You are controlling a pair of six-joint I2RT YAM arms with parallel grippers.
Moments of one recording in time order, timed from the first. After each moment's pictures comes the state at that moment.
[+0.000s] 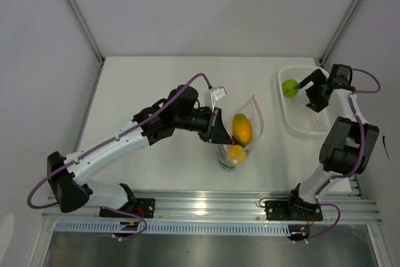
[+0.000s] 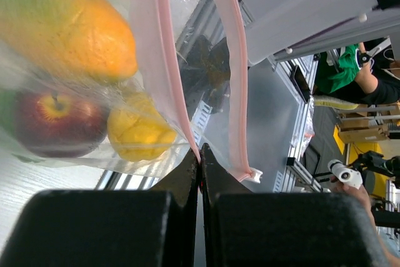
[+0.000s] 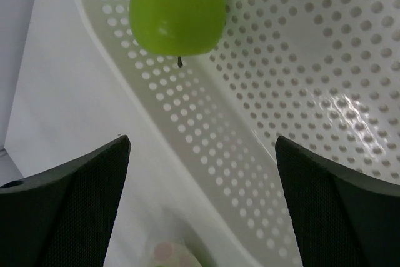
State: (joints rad) left arm -0.91 1.32 1.26 -0.43 0.55 -0.60; right arm -0.31 1.70 1.33 -0.48 -0.25 0.63
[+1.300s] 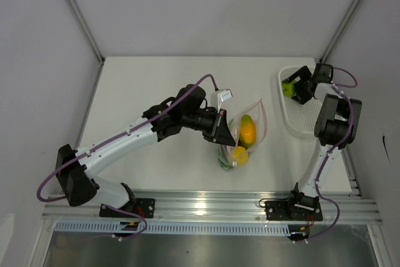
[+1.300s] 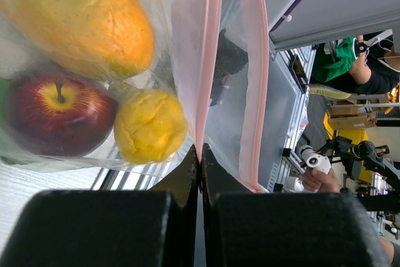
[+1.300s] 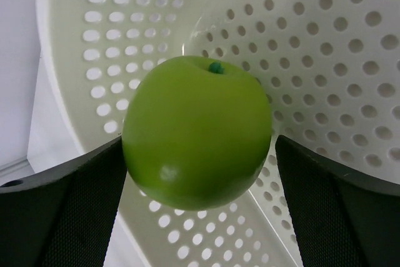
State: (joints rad) left arm -0.90 1.40 1.28 -0.42 0.61 -0.61; right arm -0.25 2.12 1.51 -0.19 -0.33 0.75
